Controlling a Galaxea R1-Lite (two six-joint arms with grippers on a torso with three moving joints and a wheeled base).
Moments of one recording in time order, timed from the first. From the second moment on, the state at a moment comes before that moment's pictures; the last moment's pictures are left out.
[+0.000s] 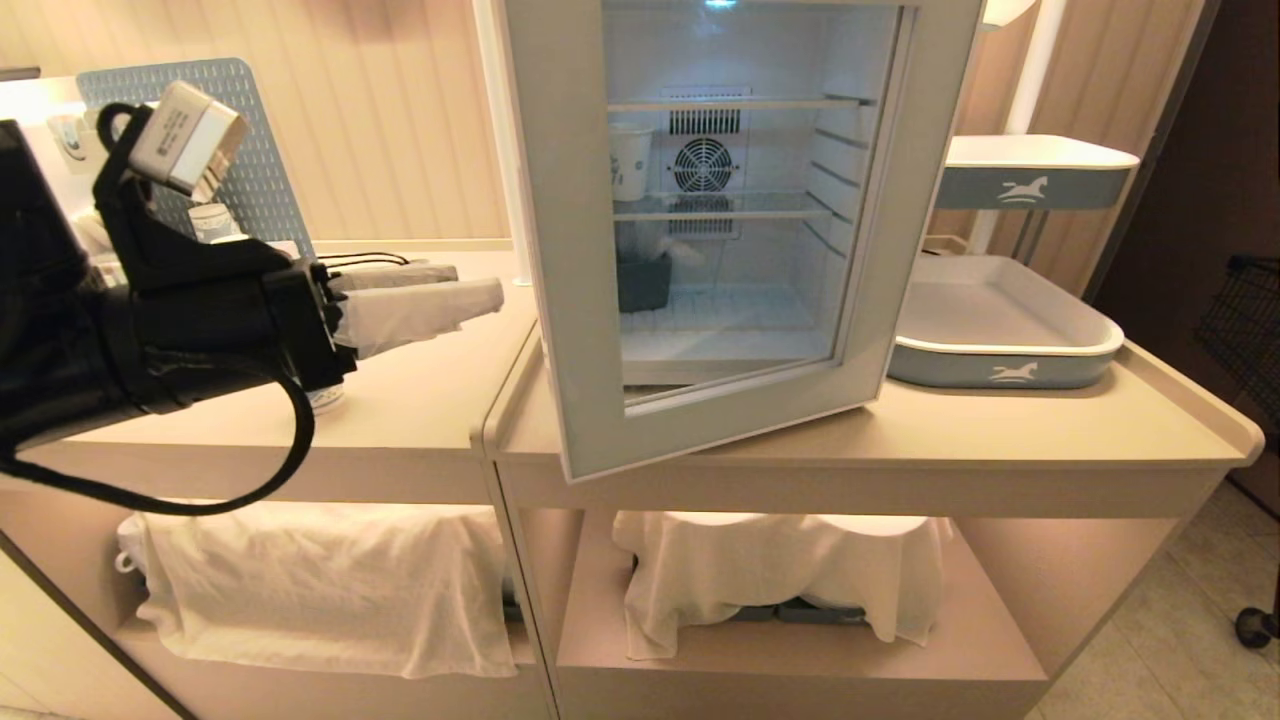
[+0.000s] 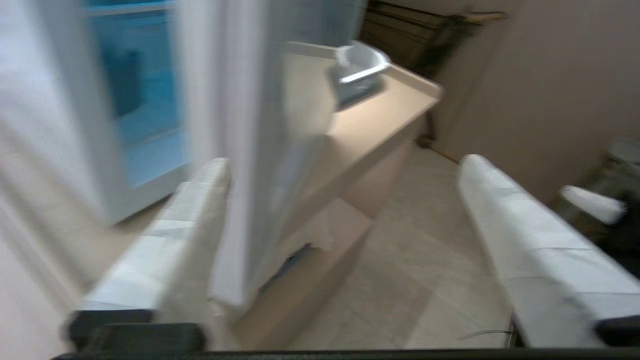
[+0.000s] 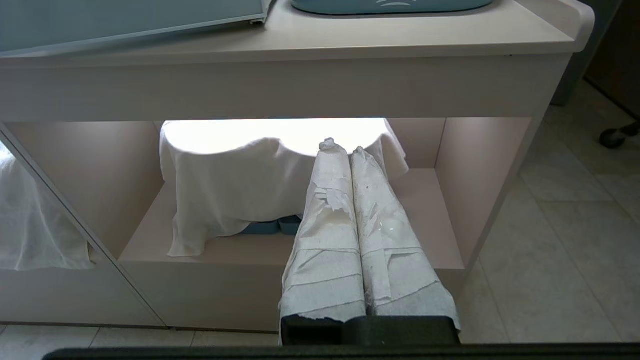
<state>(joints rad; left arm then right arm) -0.21 1.41 -0.92 -0.54 -0.76 -0.18 0.01 0.00 0.00 0.00 0.00 -0.01</state>
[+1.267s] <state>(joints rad) -0.20 1.87 -1.28 -0.53 -0.18 0.16 0.01 0.00 0.00 0.00 0.00 -0.01</state>
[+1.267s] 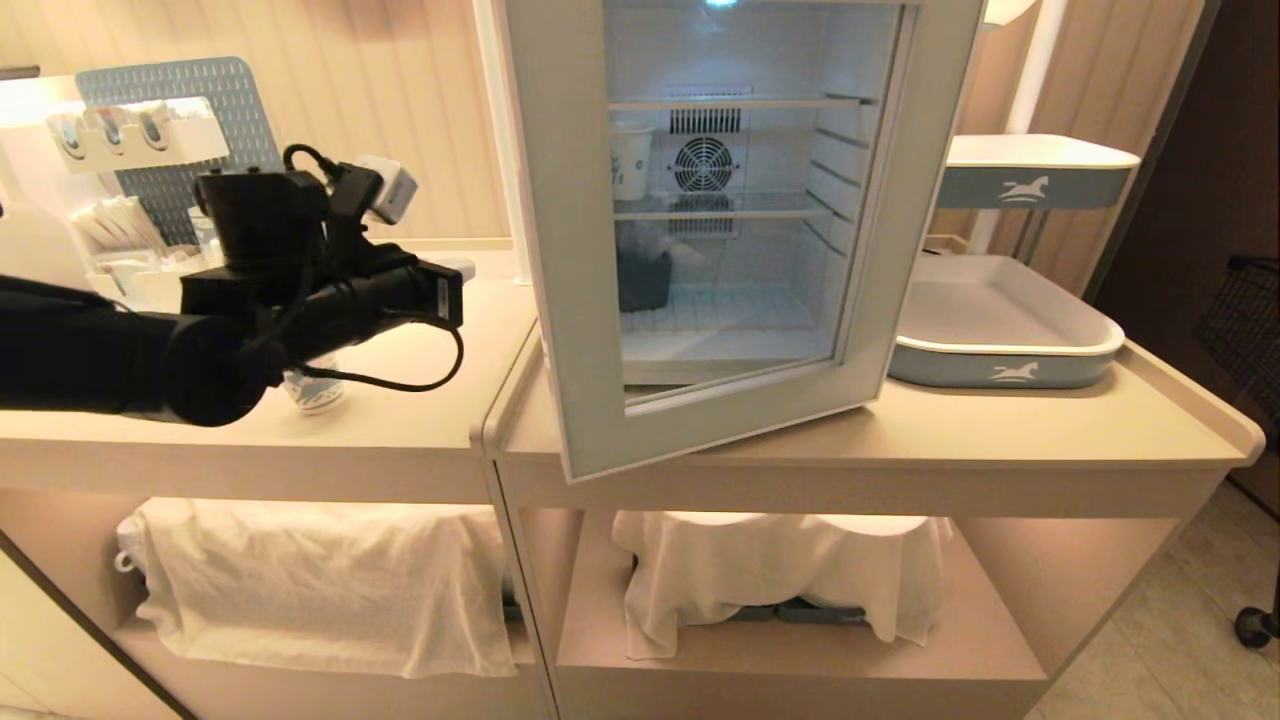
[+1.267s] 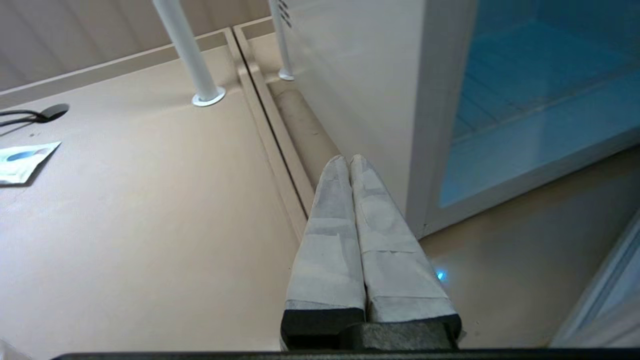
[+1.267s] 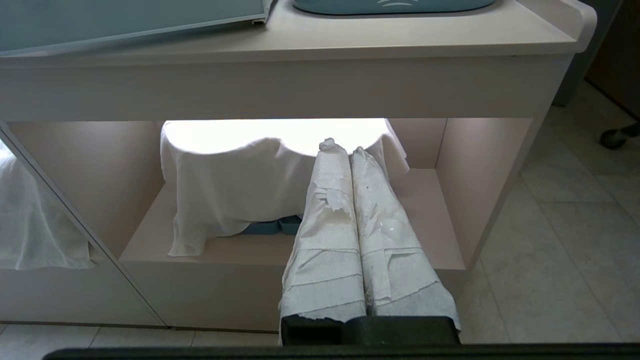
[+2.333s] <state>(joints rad) -0.38 2.04 -1.52 -0.53 0.01 0.11 0.01 0.00 0.00 0.00 0.00 -0.01</state>
